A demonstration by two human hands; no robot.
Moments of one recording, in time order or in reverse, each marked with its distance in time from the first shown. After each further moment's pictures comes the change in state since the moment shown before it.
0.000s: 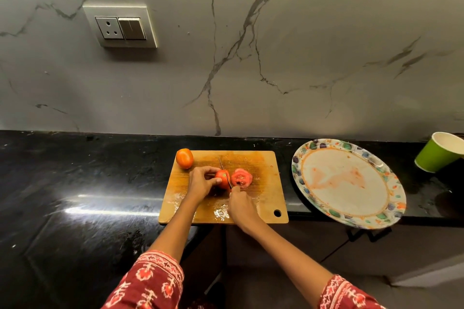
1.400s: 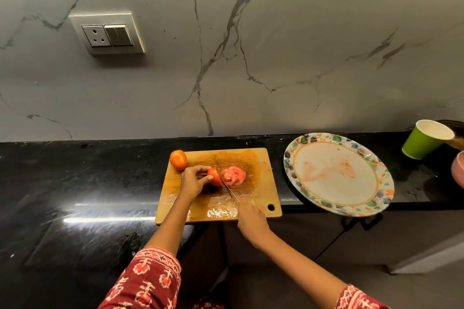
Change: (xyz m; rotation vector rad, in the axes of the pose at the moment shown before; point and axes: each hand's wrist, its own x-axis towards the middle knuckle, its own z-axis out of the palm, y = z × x) left_hand -0.001 0.002 -0.002 -0.048 -0.003 -0.085; right_hand -0.036 0.039 0.002 -0.173 -0.024 -0.036
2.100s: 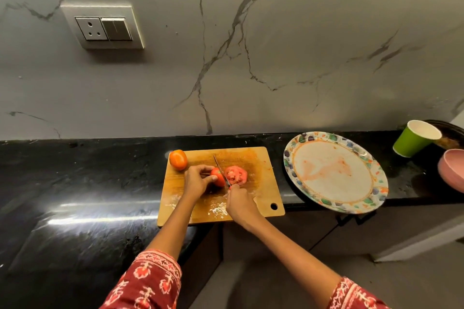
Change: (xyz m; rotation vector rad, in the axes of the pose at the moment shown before) left_hand 0.005 0.000 -0.003 0.019 -0.022 0.056; right_hand 0.021 -0.048 -0.028 0.217 0.044 0.112
